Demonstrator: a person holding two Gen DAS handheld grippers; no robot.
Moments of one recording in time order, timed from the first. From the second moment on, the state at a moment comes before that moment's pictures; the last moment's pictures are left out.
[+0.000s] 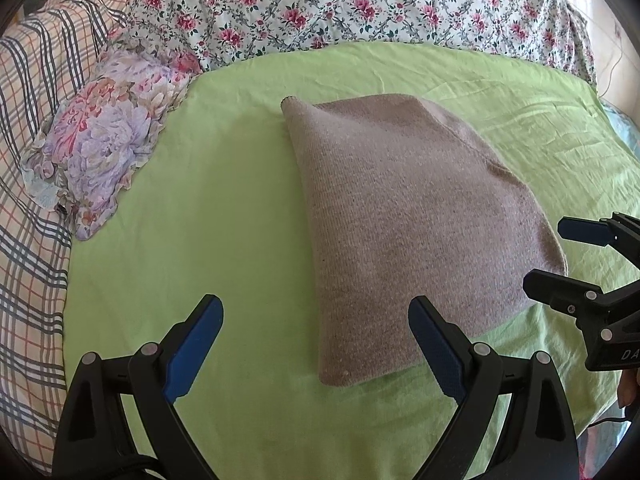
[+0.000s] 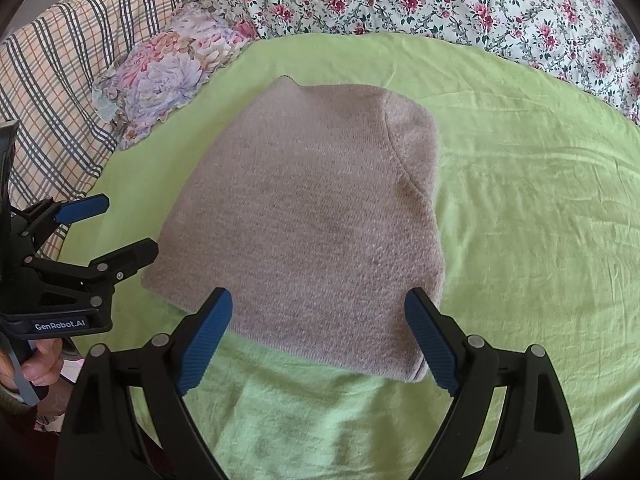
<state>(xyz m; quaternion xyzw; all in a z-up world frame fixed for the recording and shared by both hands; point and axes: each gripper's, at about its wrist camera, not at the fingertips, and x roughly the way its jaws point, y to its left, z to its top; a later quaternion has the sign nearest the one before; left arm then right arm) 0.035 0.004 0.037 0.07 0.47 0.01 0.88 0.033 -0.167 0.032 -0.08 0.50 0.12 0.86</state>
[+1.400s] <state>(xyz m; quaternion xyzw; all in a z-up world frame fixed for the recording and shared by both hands) 0.060 0.005 0.043 0.07 0.47 0.00 0.88 0.056 -0.164 0.041 -0.07 0.49 0.12 0.86</state>
